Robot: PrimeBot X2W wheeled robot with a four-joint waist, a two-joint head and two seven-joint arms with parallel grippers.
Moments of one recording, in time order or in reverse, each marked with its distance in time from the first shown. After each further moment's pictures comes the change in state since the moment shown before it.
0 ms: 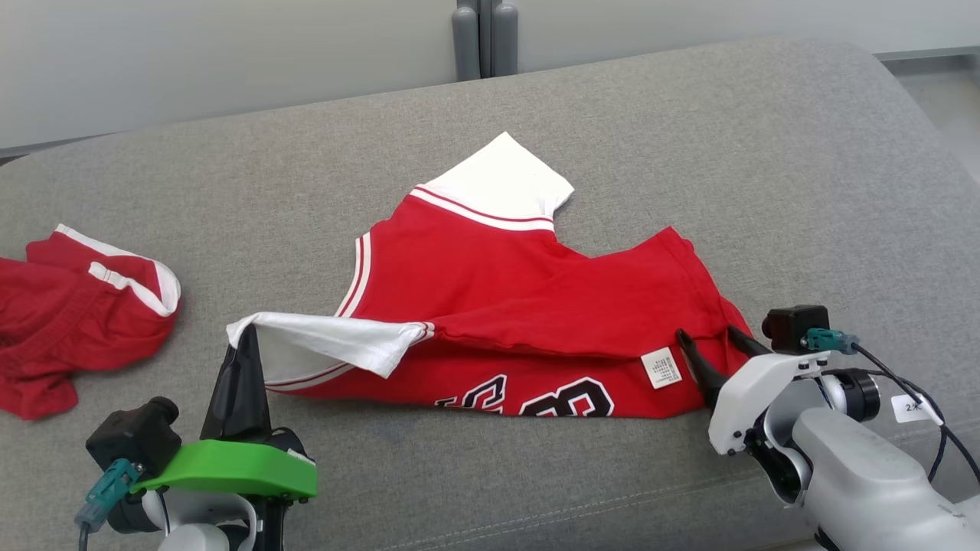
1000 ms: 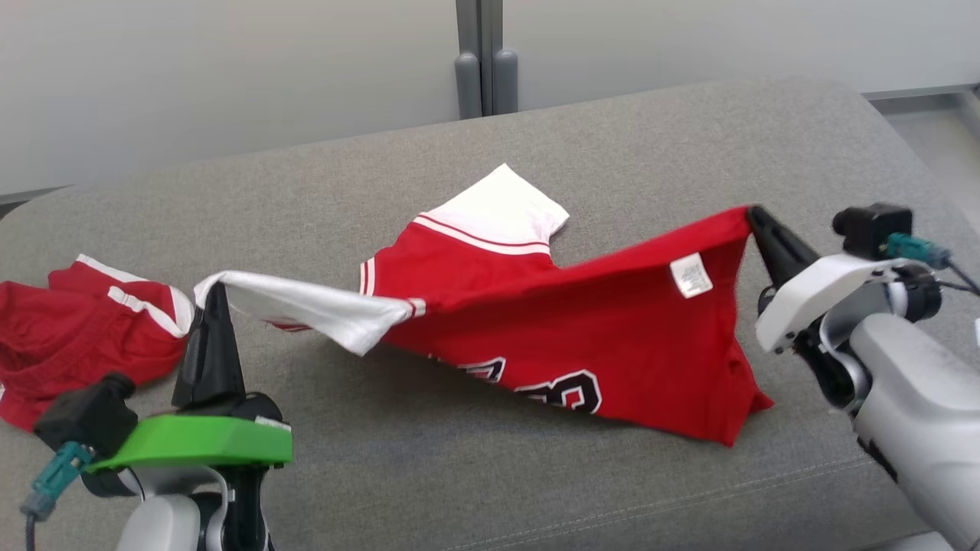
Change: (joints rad) left arm -0.036 0.003 0.032 -0.044 -0.070 -0.024 -0.037; right arm -0.095 -0.104 -0.101 -0.142 -0.030 0.000 -0.012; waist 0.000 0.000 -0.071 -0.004
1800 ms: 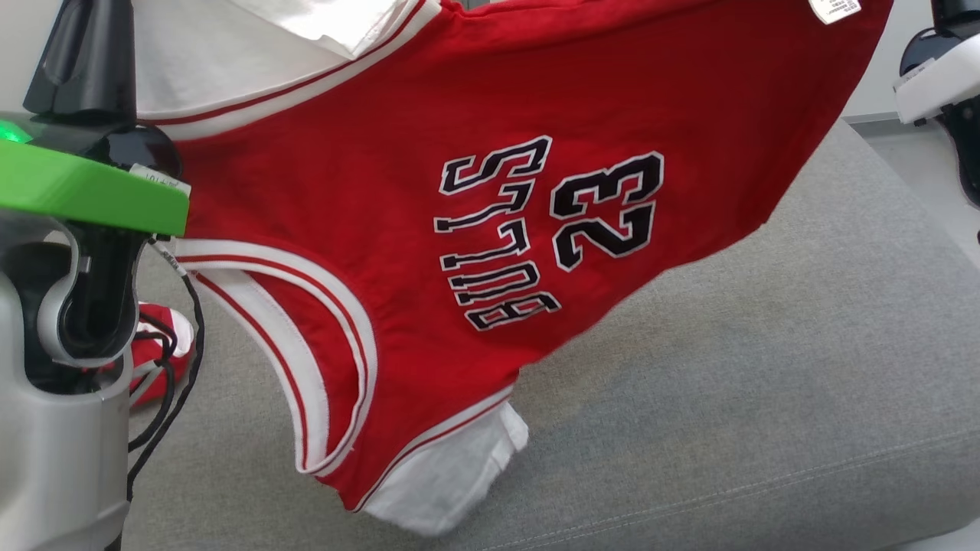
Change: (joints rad) left arm -0.521 0.165 0.005 -0.209 -0.115 -0.025 0.378; right arm -0.230 -0.154 -0.320 -0.382 -0.139 0.000 0.130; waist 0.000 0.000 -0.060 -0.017
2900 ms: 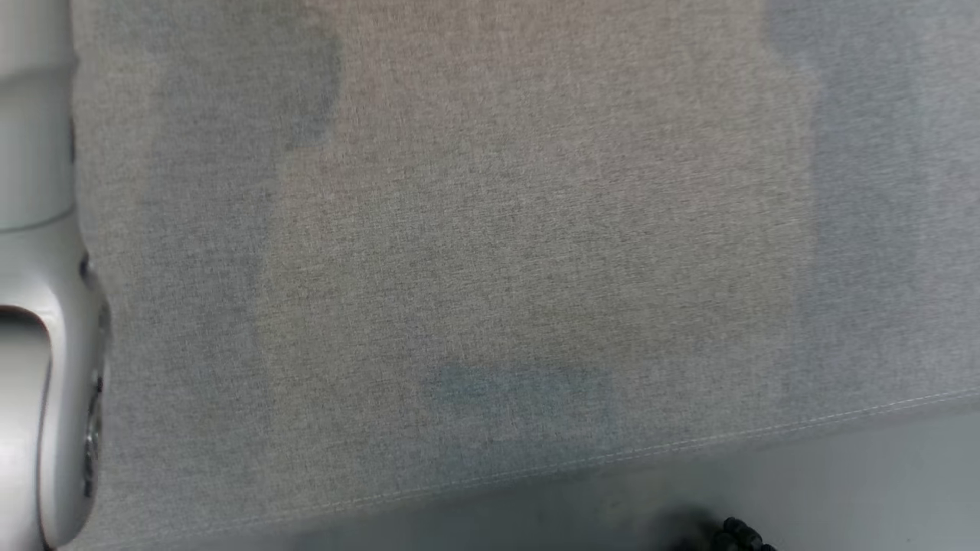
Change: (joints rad) left arm -0.975 -0.154 -0.159 0.759 0.458 -0.133 -0.450; right arm -0.717 0.274 -0.316 0.396 -0.754 0.001 -0.132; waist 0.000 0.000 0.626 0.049
